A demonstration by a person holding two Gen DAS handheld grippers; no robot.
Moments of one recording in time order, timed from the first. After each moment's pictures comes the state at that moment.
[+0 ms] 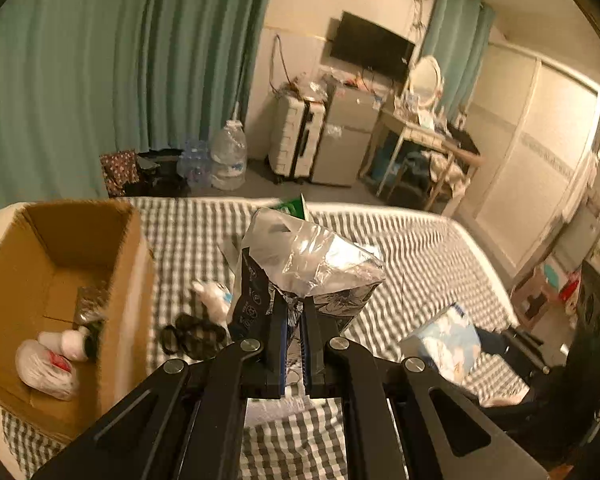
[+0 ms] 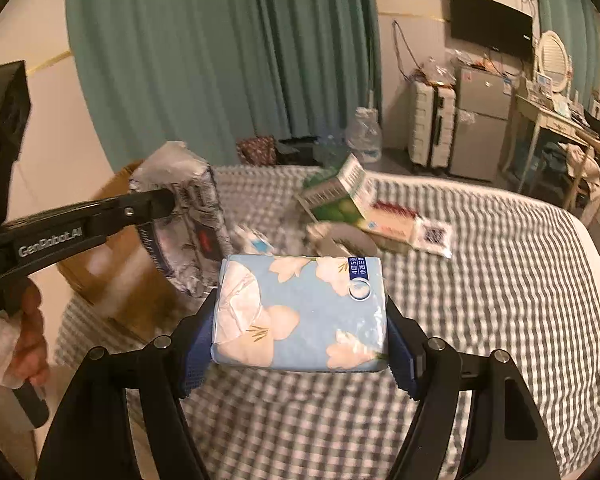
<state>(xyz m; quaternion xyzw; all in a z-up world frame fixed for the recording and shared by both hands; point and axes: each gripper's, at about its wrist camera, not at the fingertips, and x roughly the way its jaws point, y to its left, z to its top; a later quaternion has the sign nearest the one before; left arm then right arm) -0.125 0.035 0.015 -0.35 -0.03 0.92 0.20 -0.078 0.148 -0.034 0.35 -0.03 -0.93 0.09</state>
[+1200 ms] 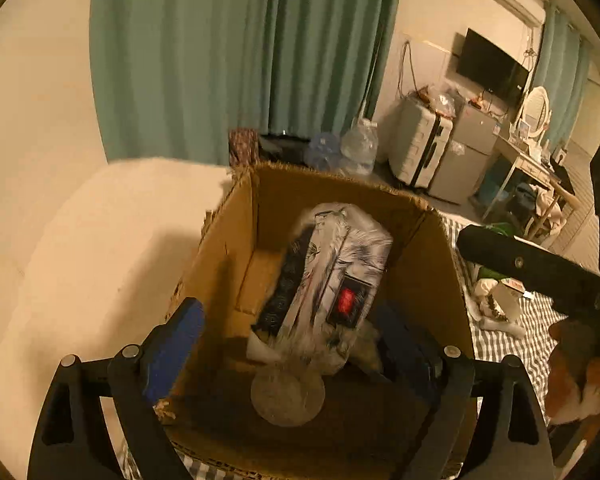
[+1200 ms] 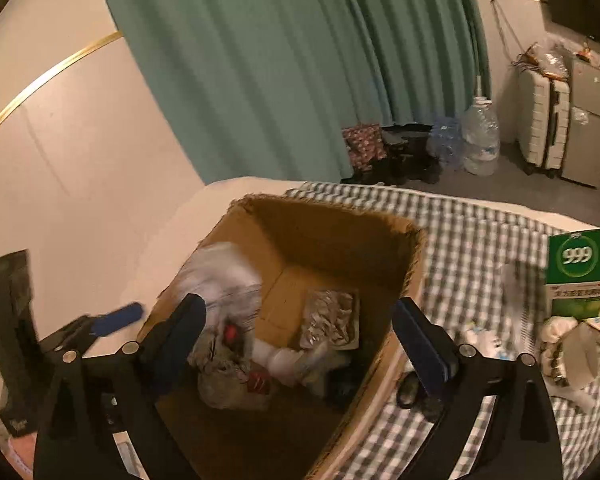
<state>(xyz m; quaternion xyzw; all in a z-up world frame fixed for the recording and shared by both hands) -0.175 -0.207 -0.038 -0.37 -0.05 0.93 0.02 -0.255 -0.083 -0.039 0.38 -0.08 -0.89 0.23</state>
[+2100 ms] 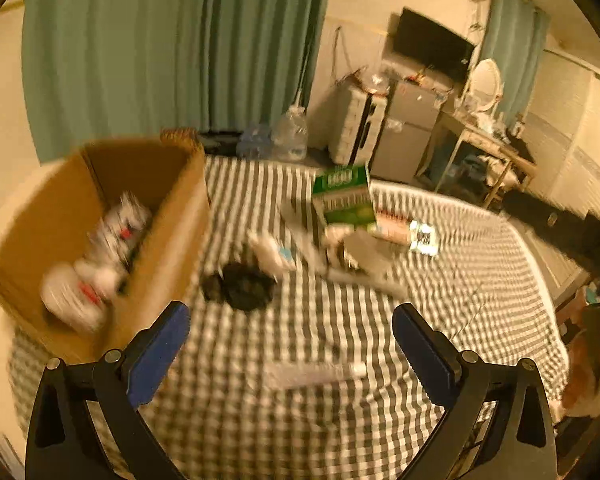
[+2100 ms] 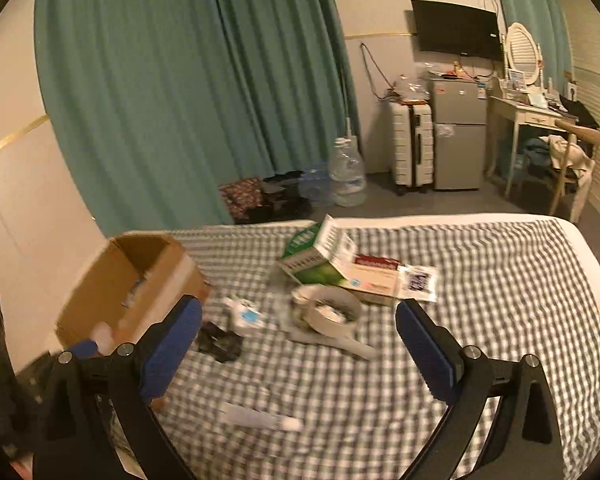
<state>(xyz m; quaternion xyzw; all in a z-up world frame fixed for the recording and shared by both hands) -0.106 0.052 -0.048 -0.38 -0.04 0.92 0.08 -0.113 0.176 0.003 0.31 -0.09 -0.95 0.05</state>
